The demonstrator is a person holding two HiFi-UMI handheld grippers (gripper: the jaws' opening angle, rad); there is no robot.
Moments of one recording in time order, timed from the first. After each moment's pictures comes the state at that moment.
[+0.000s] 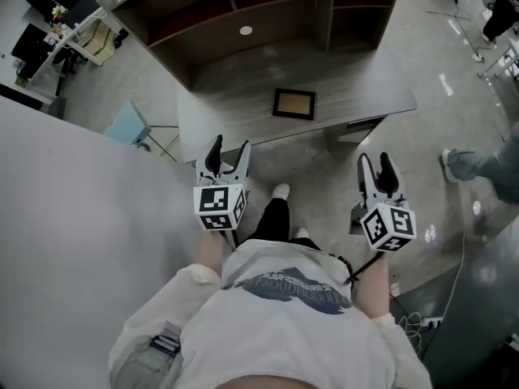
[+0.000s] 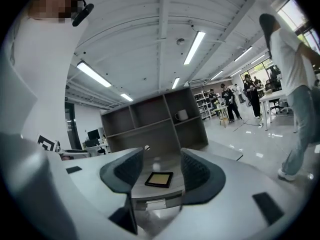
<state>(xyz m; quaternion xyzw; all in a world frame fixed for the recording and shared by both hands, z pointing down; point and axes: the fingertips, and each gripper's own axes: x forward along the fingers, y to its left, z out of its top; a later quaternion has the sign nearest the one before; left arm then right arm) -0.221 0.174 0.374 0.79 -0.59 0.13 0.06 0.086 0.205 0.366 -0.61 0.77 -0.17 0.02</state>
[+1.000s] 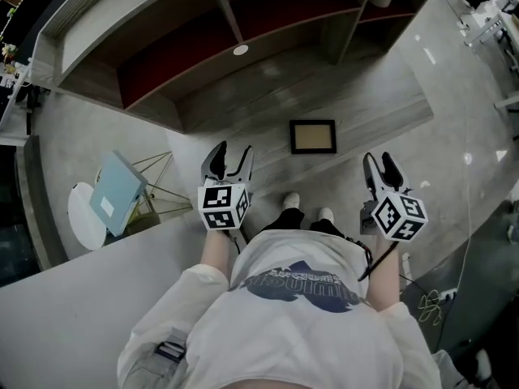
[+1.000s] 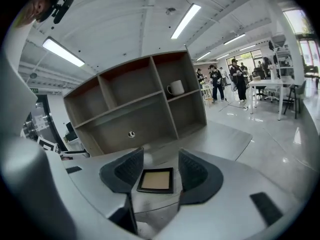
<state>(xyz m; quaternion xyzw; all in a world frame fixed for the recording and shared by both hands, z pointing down) -0.306 -0.041 0.466 0.82 -0.51 0.18 0.17 0.012 0.030 0.438 -0.66 0.69 -0.29 -0.07</state>
